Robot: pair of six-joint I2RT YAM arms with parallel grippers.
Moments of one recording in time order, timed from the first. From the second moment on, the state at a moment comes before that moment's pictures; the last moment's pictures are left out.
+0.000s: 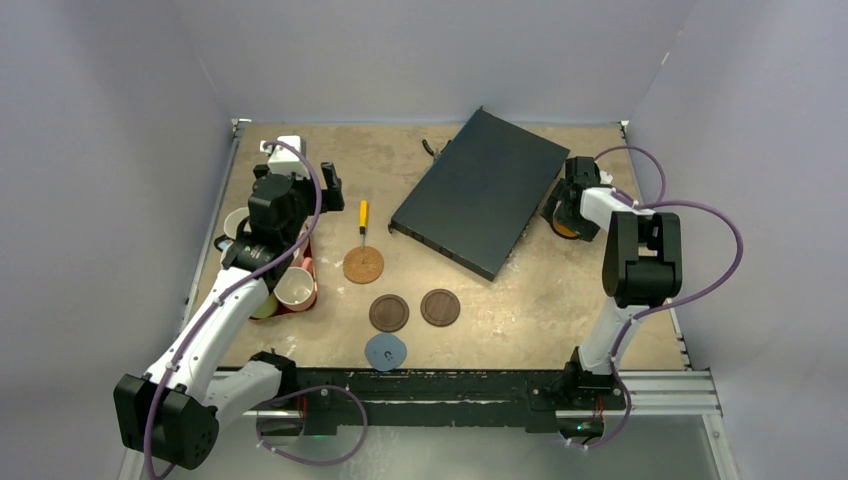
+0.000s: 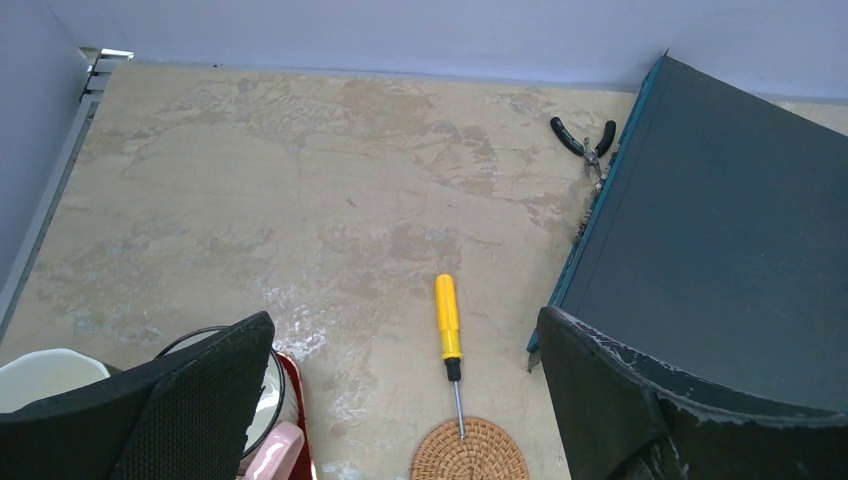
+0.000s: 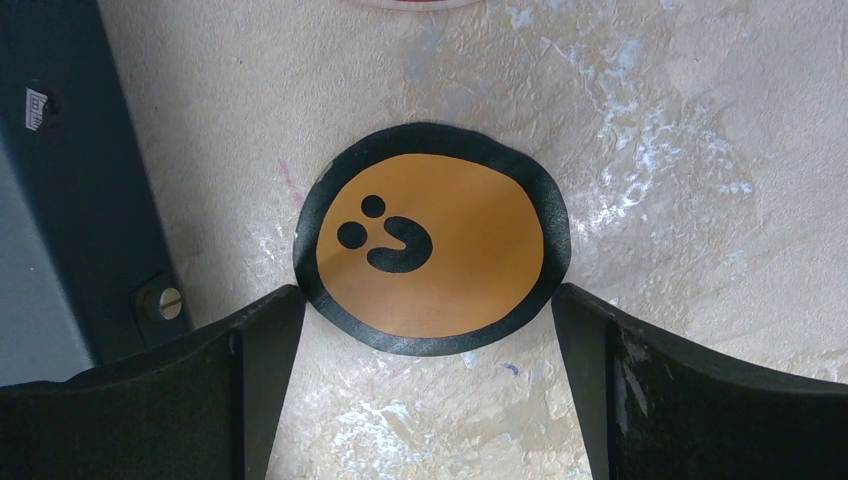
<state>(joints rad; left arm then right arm) -0.28 1.02 0.87 -0.07 -0.21 -0.18 -0.04 1.87 1.18 -0.38 0.26 0.52</state>
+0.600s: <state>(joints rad) -0.28 1.02 0.87 -0.07 -0.21 -0.18 -0.05 1.82 1.13 -0.40 0.20 0.50</state>
